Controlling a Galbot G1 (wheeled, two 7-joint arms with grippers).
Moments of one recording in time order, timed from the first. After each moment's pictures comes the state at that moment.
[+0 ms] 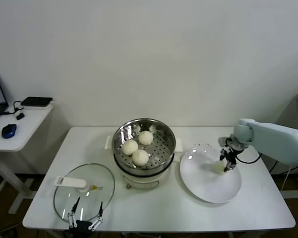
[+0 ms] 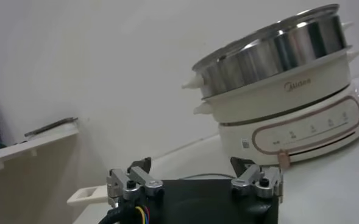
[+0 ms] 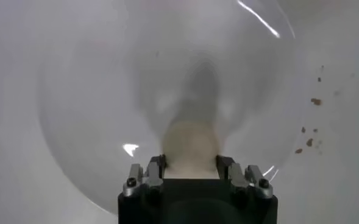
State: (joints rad) left arm 1.71 -1.61 -0.72 -1.70 0.31 -0.57 0.06; right arm 0.42 0.84 -1.60 1.00 0.37 -0.11 -0.94
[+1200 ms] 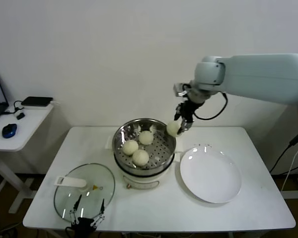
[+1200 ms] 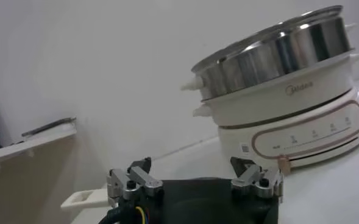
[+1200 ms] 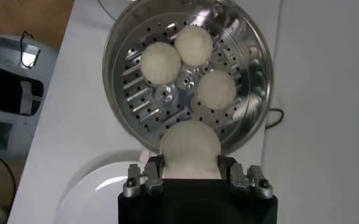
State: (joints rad) left arm 1.69 -1.61 -0.71 -1.70 0.31 -0.55 0.05; right arm 1.04 1.12 -1.82 1.36 0.93 -0.32 -0.90
